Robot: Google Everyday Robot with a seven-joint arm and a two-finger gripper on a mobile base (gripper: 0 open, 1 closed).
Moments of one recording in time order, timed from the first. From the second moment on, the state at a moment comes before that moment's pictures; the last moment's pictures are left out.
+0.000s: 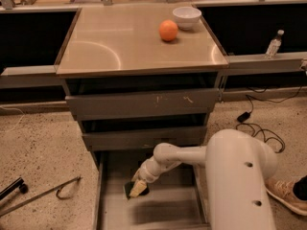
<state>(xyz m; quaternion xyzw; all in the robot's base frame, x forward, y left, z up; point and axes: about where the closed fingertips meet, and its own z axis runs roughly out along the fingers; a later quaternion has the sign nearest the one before) 0.555 0.085 0.288 -0.62 0.72 0.28 0.17</state>
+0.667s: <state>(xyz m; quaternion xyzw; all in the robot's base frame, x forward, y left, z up) 0.534 0.081 0.382 -0.65 0.70 0.23 0.20</state>
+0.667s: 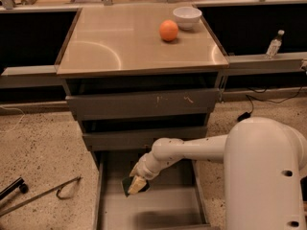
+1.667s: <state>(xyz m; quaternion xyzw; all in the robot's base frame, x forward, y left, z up) 0.547 0.090 0.495 -0.68 0.67 0.19 0.25</state>
